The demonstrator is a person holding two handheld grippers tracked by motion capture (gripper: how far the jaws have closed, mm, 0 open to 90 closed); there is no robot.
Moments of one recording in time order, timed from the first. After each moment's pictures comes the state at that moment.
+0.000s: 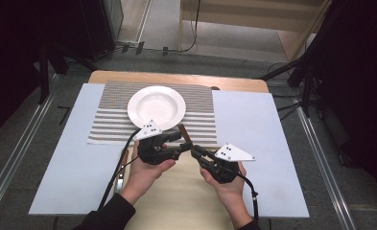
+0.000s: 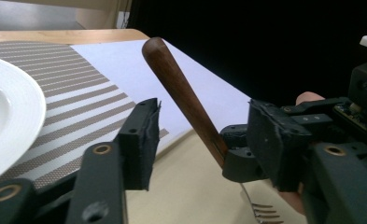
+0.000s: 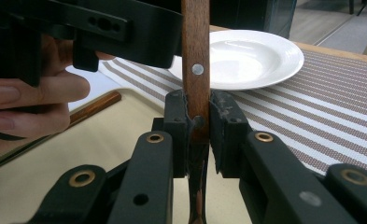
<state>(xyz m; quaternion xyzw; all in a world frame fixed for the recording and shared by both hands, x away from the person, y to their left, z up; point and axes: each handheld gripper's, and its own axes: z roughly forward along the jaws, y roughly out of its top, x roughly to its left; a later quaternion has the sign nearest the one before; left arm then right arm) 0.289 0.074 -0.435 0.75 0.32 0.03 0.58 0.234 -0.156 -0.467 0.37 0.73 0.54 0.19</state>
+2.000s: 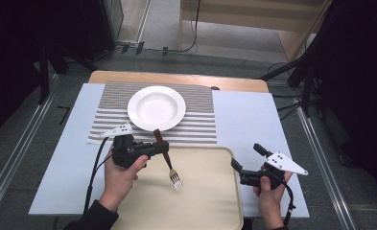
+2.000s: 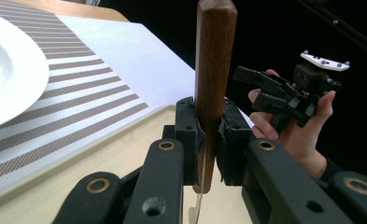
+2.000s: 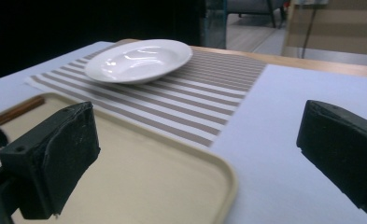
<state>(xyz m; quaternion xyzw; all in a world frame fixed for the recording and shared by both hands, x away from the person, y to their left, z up) 0.283 0.144 -0.430 0.73 0.34 -0.07 0.59 0.206 -0.273 -0.480 0.45 0.66 0.54 0.26</state>
